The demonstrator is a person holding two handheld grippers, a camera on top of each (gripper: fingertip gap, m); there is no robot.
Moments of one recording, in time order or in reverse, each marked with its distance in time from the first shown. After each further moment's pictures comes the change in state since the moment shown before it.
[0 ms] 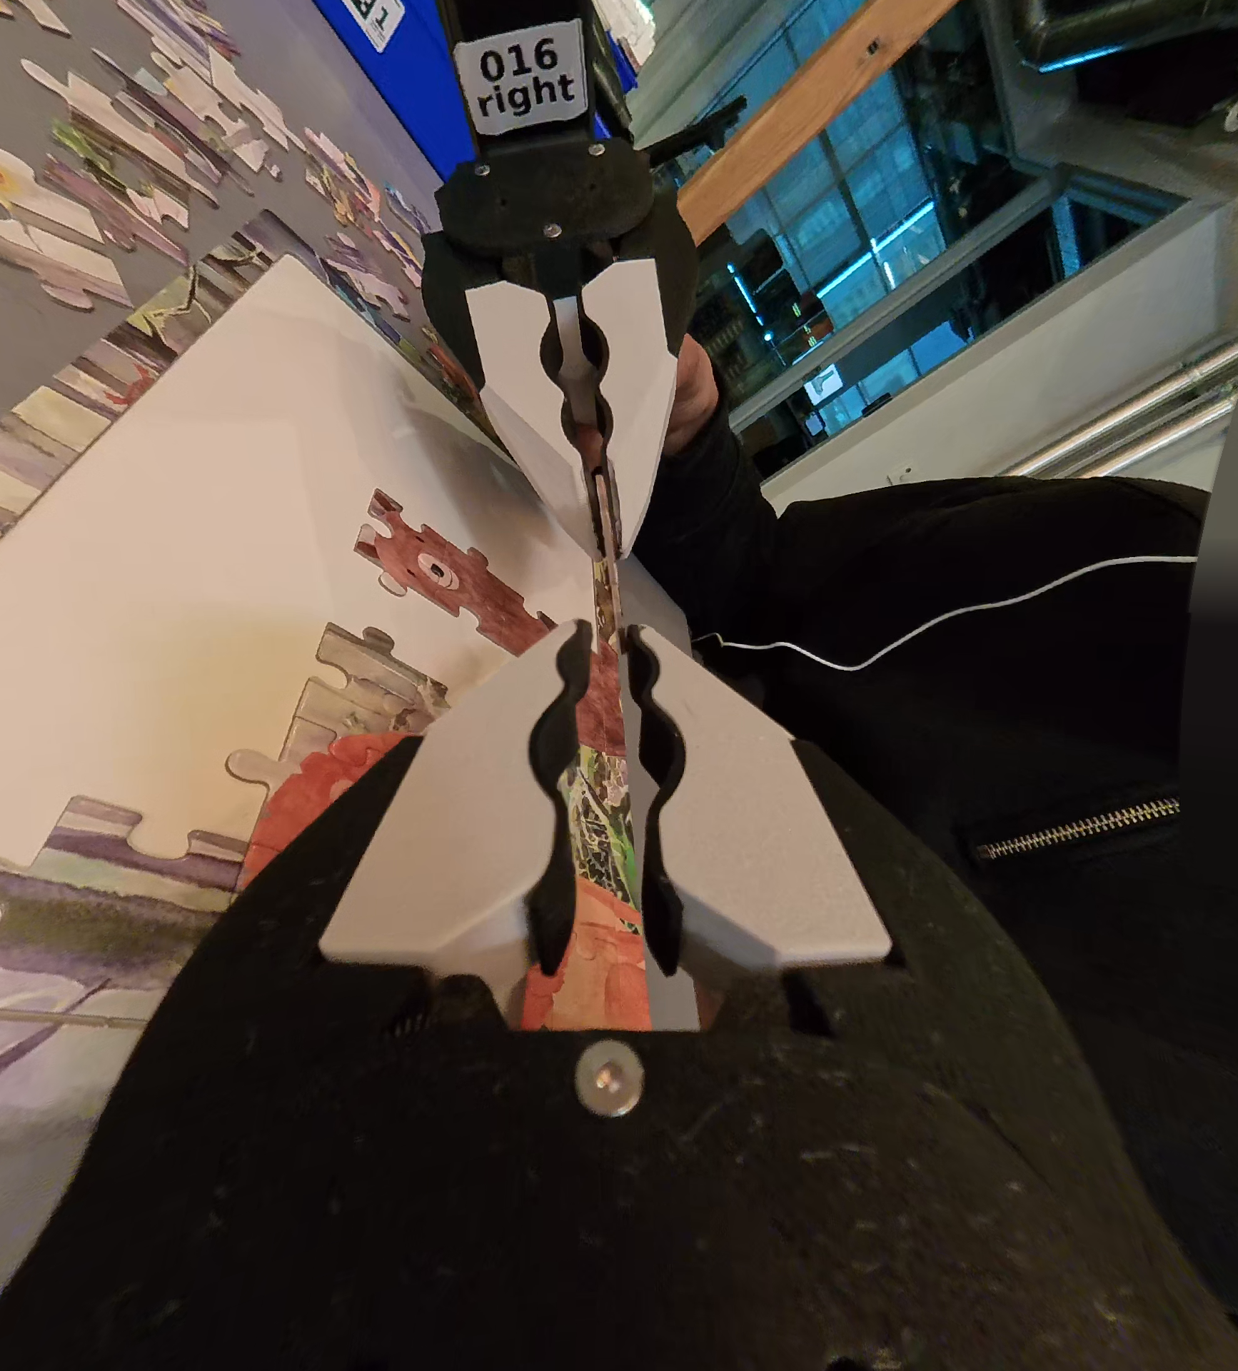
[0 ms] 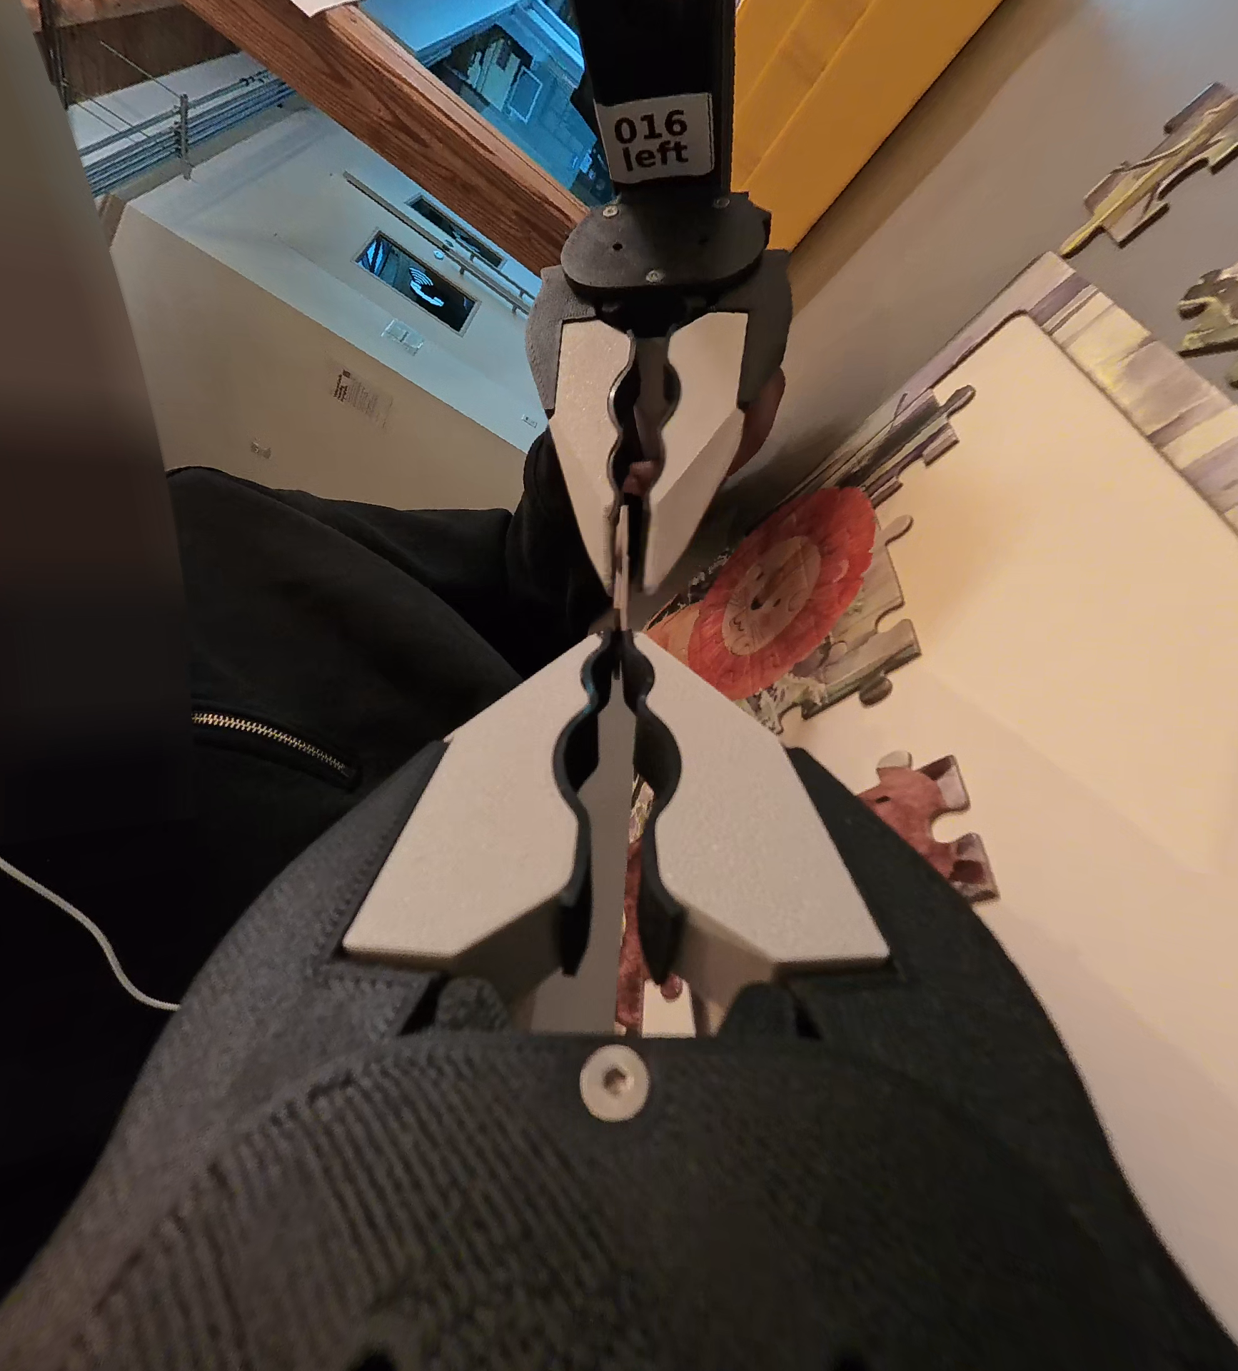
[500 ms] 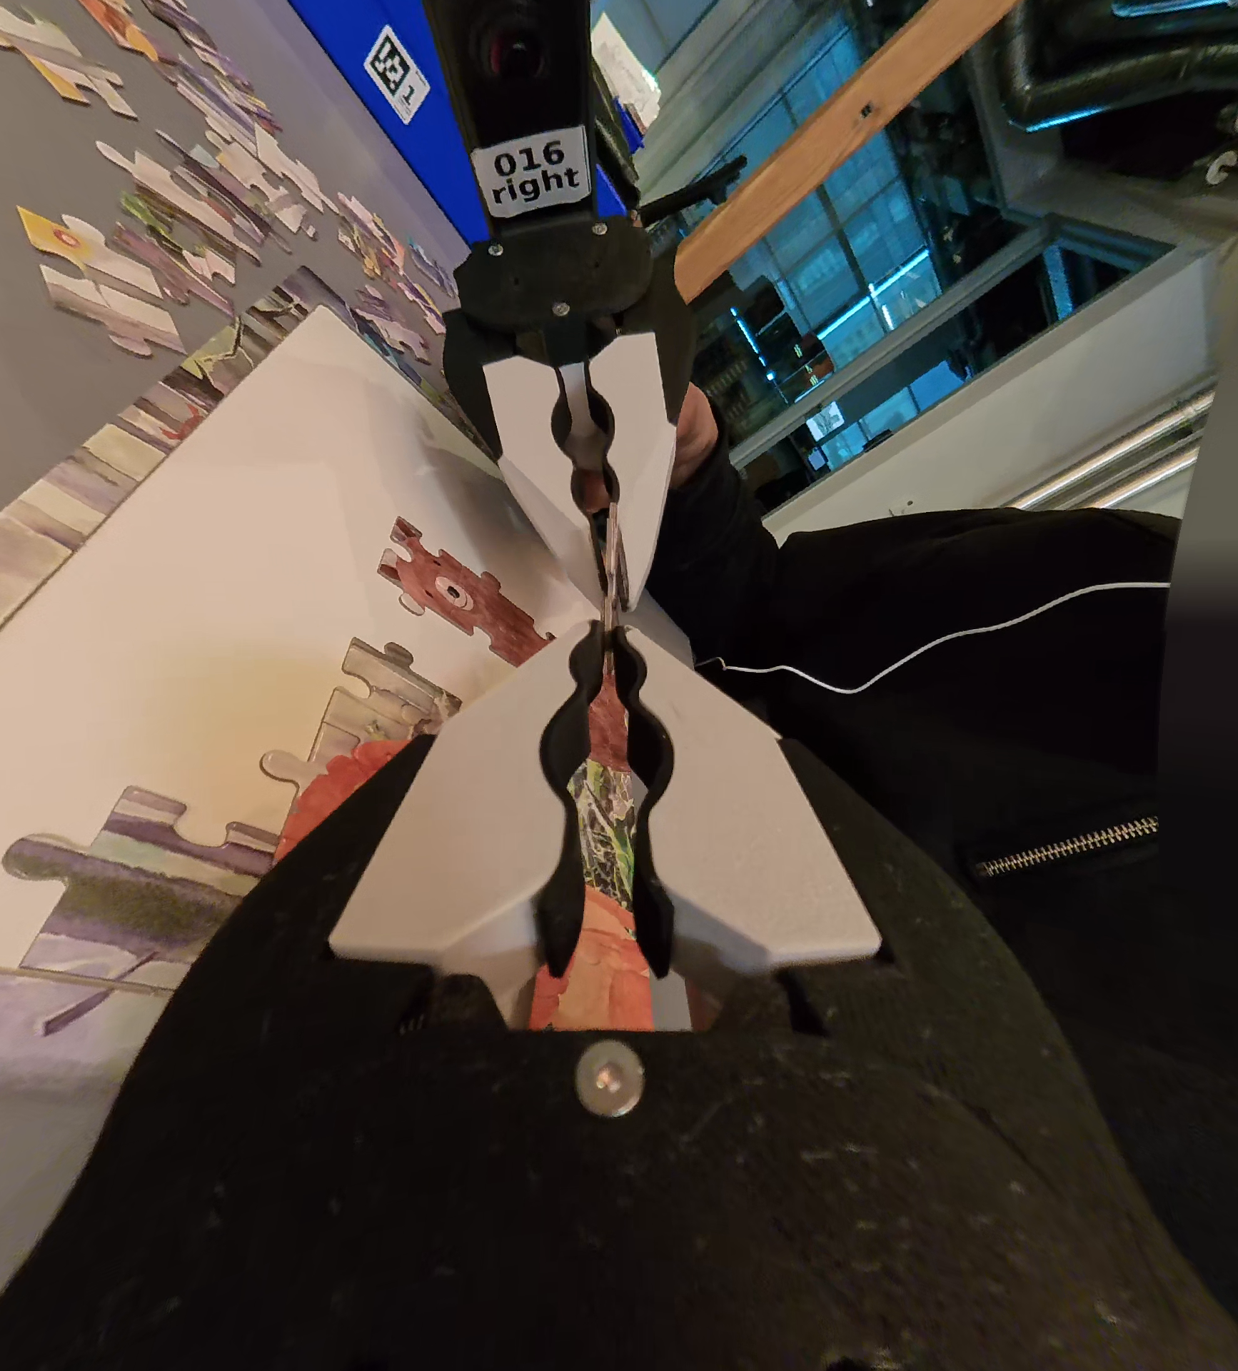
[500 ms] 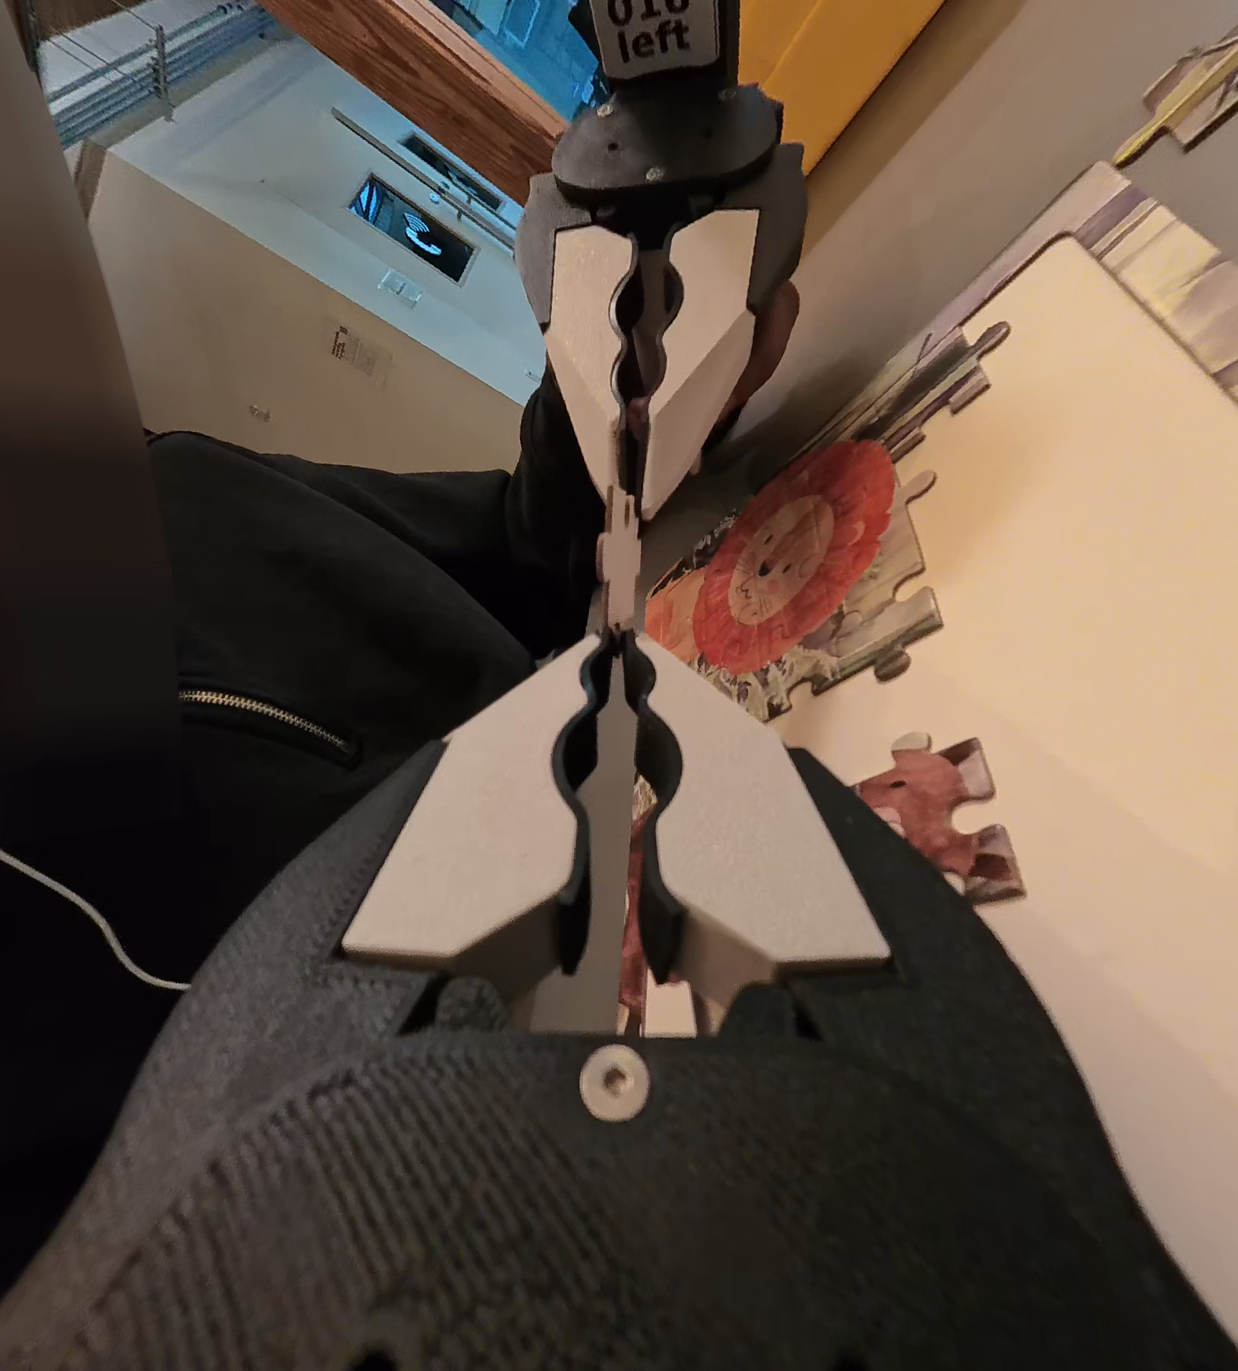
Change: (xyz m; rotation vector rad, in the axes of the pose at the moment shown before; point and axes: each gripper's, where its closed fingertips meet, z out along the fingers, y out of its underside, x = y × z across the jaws) left arm -0.002 -0.008 -0.009 0.052 -0.010 0.002; right arm 0.001 0.011 0.007 -0.063 -0.008 0.020
